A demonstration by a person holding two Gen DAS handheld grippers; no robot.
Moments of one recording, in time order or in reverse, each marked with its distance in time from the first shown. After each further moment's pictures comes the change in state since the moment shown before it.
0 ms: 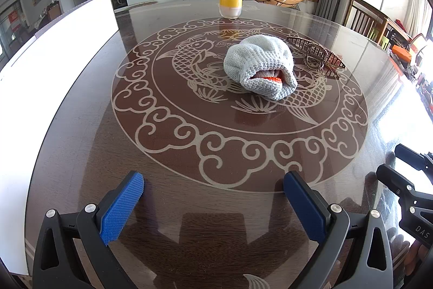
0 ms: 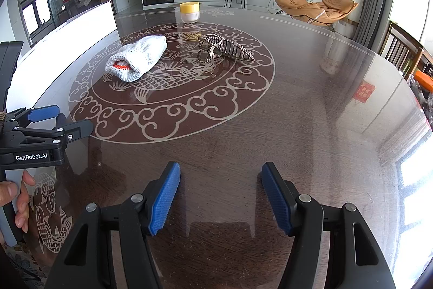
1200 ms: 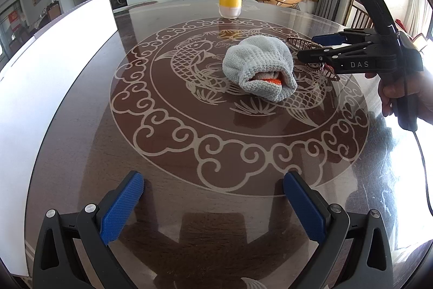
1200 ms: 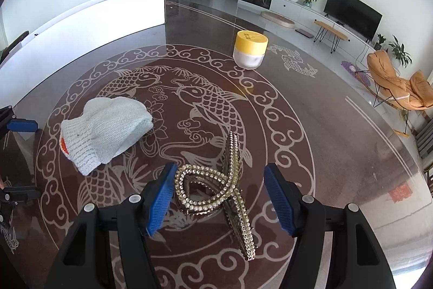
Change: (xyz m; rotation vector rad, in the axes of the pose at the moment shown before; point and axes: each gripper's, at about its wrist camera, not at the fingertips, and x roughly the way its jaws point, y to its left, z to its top) left arm 0.002 -0.001 0.002 0.000 0.001 -0.001; right arm 0.126 -0.005 0.162 -0.490 -0.023 0.272
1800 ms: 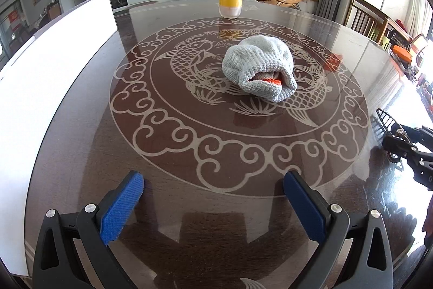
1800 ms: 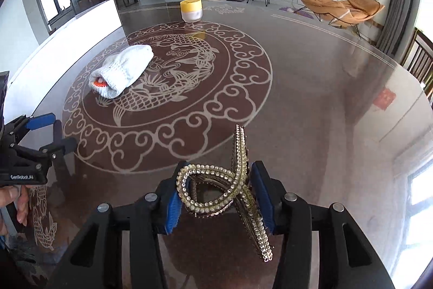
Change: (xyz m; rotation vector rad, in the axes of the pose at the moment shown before) left arm 0.001 -0.001 -0.001 0.000 0.004 -0.002; right arm -0.102 0.053 -0.127 0.433 0.053 -0.150
